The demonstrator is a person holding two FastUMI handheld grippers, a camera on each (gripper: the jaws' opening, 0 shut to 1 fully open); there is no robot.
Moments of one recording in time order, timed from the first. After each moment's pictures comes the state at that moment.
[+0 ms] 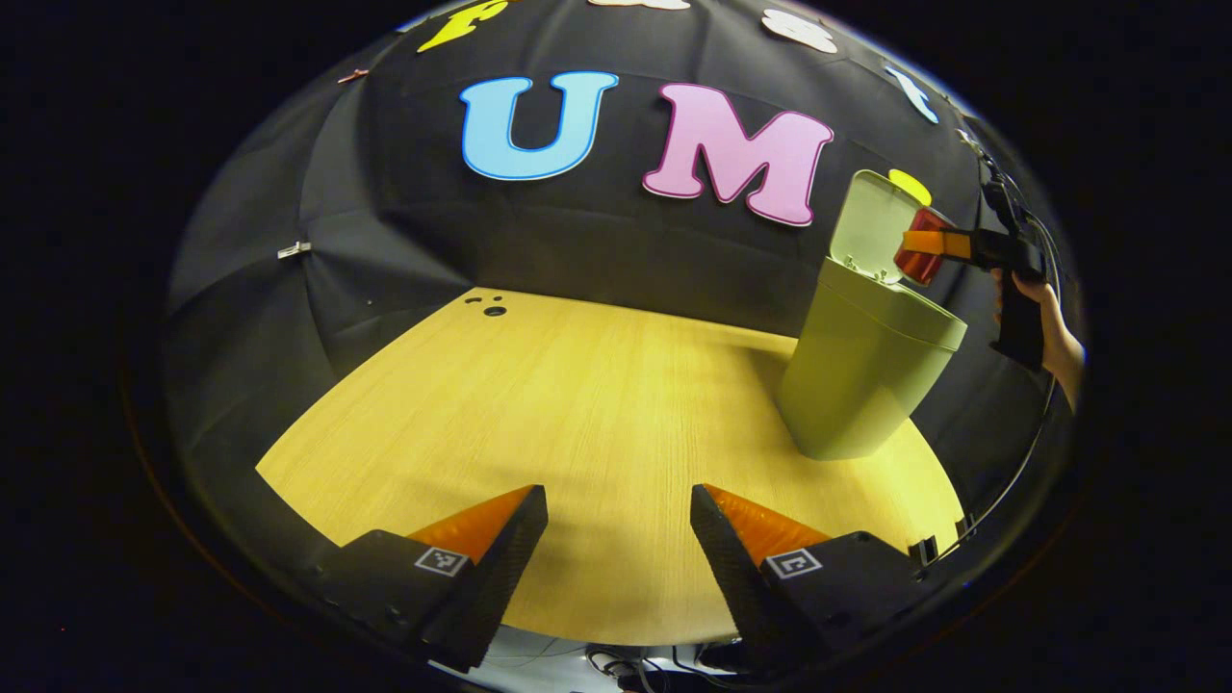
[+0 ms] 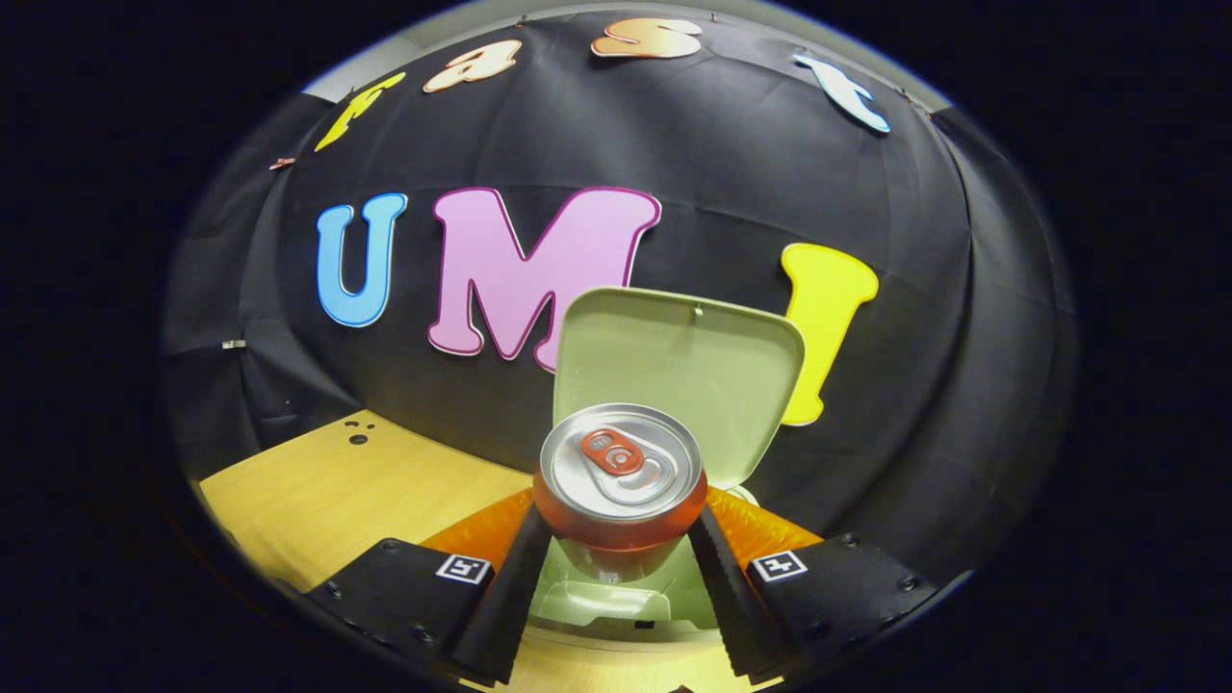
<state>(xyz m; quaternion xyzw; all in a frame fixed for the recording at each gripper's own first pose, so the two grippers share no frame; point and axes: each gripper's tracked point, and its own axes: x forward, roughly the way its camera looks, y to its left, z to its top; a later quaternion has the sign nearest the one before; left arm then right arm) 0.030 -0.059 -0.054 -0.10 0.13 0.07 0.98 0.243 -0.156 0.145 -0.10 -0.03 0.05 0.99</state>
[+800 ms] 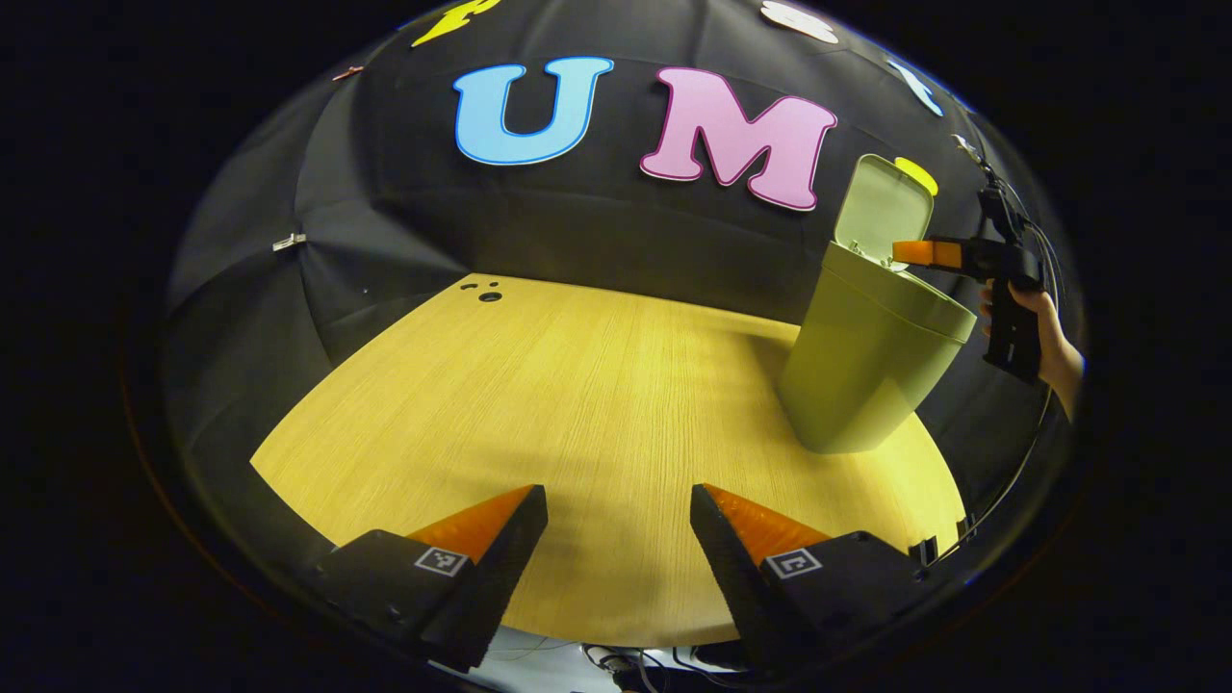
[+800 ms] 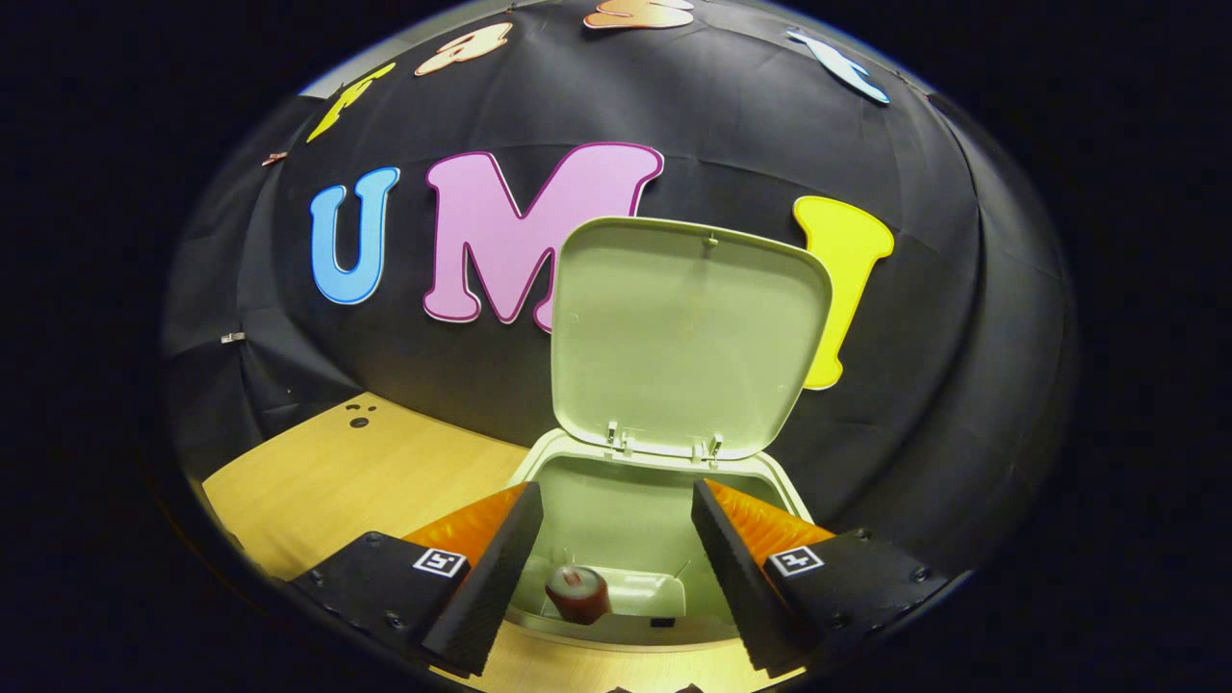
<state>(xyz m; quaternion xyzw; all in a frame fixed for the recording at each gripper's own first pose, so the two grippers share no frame) 0.036 -0.058 -0.065 -0.11 0.15 0.08 0.98 0.255 -0.148 0.125 -0.09 -0.01 0.06 0.99</state>
